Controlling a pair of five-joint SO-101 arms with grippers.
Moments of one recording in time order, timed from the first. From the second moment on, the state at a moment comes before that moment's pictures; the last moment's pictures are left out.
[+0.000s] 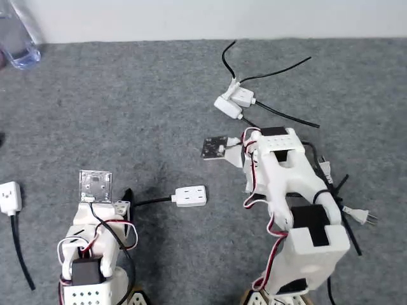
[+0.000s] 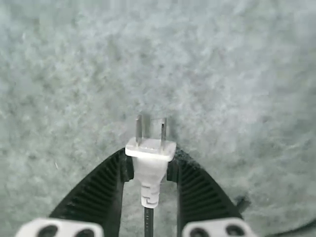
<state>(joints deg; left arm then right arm) -9.1 -102.4 96.7 61.0 2.2 -9.3 11.0 21.4 65.8 69.7</state>
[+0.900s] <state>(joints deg) 6.6 -102.4 96.7 33.8 27.4 -26.4 -5.2 21.5 75.2 52.8</state>
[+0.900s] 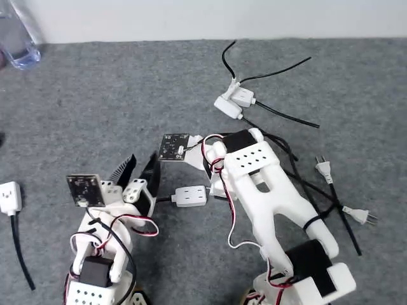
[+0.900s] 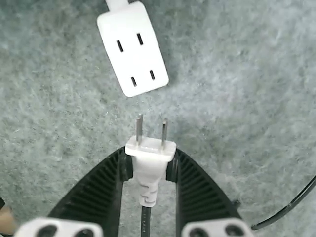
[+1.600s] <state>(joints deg) 14.9 -102.4 96.7 31.5 35.9 -32.4 -5.5 12.0 75.2 45.5</state>
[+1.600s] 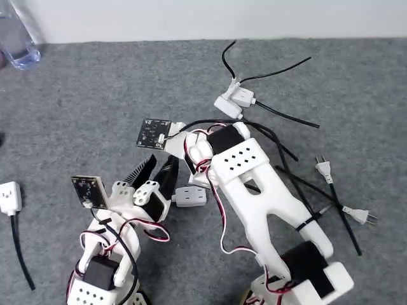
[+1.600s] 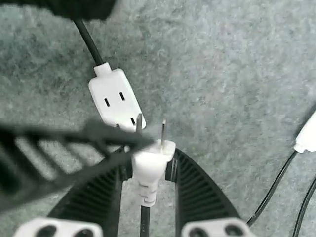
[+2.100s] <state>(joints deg) 14.9 -102.4 96.7 31.5 35.9 -37.2 -5.5 0.9 82.9 41.8</state>
